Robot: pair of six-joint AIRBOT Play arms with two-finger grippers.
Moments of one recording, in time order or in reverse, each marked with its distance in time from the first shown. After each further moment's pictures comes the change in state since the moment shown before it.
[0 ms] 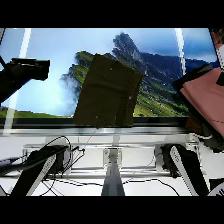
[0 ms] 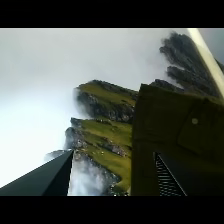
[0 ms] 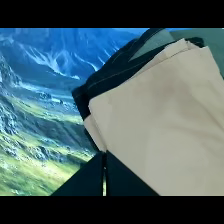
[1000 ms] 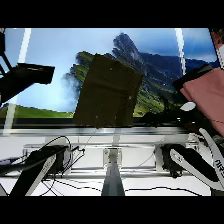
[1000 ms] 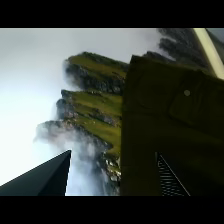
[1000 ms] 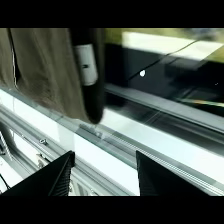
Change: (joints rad) left arm 0.000 -0.023 0.000 -0.008 -0.128 0.000; right arm 0.312 -0.326 -0.821 0.853 -0.119 -0.248
